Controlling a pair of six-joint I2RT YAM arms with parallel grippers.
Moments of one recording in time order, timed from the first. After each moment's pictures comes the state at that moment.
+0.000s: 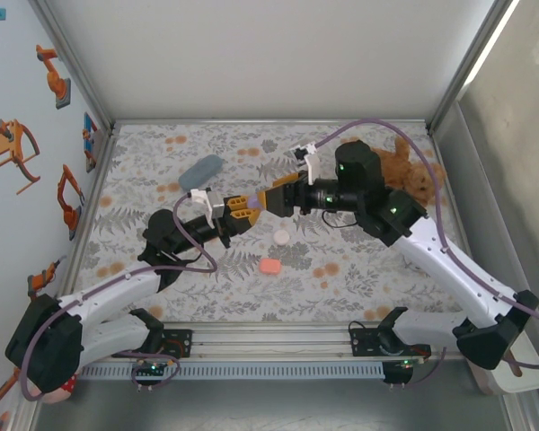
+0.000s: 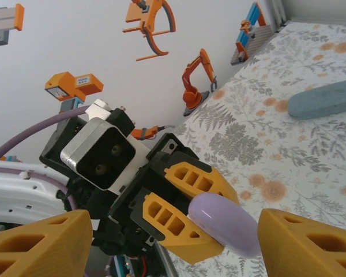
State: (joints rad) left arm -0.67 1.07 0.46 0.85 0.60 -0.18; right arm 0.75 1.19 1.32 -0.45 -0.53 0.42
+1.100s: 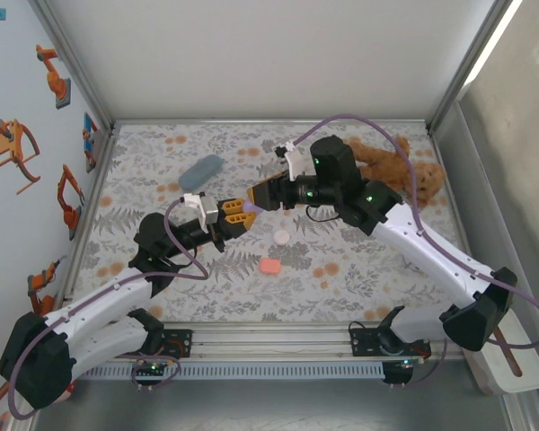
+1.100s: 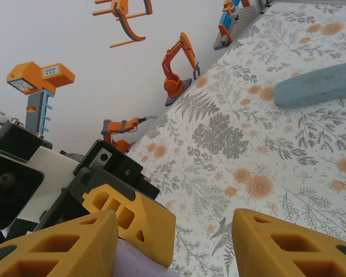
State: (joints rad) left arm -0.67 0.97 0.46 0.76 0.62 -0.13; right arm 0.78 1.33 1.37 -0.45 -0.48 0.41
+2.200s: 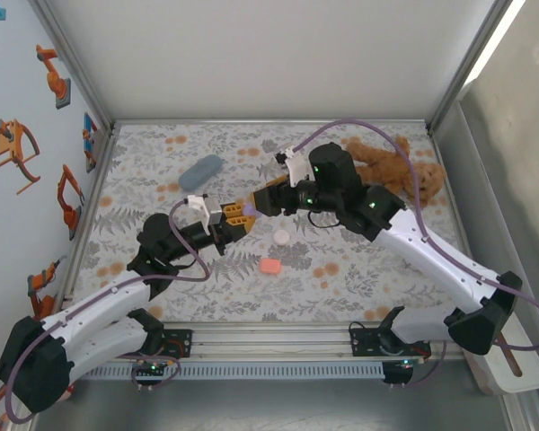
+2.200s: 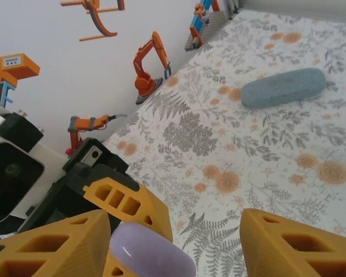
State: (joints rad) left arm -0.67 0.92 0.44 0.62 0.57 -0.13; right arm 0.82 1.29 1.37 -0.51 -0.32 0.34
